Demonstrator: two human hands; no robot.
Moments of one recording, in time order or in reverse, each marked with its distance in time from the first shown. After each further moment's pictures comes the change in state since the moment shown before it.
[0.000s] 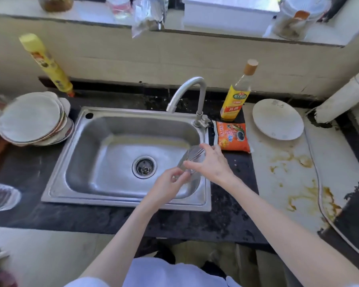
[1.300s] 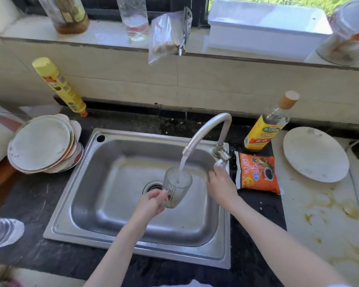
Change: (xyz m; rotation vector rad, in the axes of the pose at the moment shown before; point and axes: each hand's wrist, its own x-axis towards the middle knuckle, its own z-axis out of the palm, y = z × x) left_hand 0.072 -0.034 -0.069 -0.504 0.257 -0.394; right_hand 0.149 0.042 0.047 -0.506 0.000 -0.295
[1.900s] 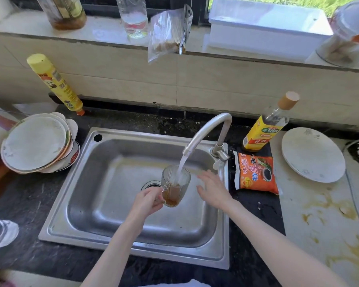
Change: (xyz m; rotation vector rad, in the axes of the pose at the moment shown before) left_hand 0.006 0.007 -0.006 -0.056 0.050 -0.043; right_hand -0.009 -0.022 -0.014 0.253 -0.179 0.013
